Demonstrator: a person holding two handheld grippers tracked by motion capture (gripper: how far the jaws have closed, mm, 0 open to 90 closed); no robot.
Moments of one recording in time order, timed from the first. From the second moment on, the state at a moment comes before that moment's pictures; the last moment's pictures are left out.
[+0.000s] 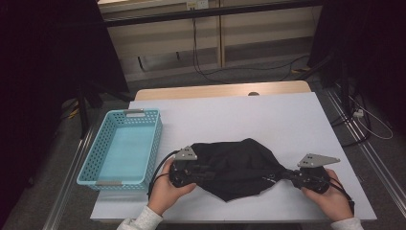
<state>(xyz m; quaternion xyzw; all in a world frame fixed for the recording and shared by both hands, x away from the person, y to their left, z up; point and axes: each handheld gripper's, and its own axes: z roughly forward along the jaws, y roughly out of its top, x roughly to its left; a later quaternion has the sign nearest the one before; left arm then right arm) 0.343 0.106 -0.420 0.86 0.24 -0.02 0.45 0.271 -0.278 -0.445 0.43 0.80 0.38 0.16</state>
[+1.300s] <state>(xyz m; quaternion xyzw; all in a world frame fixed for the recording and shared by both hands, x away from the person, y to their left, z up) 0.373 0.118 -0.410 0.85 0.25 0.04 0.47 0.274 -0.277 -0.447 0.43 0.80 0.38 0.15</state>
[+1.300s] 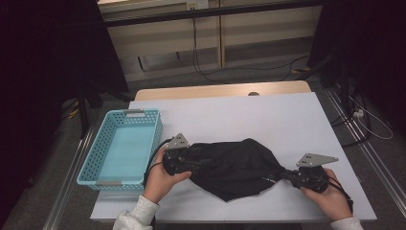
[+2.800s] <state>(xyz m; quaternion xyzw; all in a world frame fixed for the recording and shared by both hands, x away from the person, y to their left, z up) 0.380 0.125 -0.413 0.81 0.33 0.03 0.48 0.273 -0.289 -0.438 0.43 0.80 0.38 0.17</state>
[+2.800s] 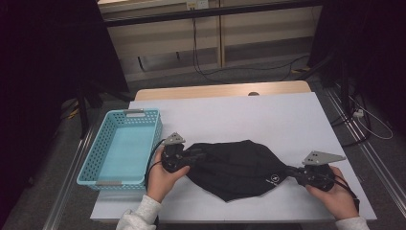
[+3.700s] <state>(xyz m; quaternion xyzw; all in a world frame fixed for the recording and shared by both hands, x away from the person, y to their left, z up) 0.385 0.097 -0.429 0.87 0.24 0.02 0.44 0.276 -0.286 -0.441 0.43 0.80 0.38 0.16</state>
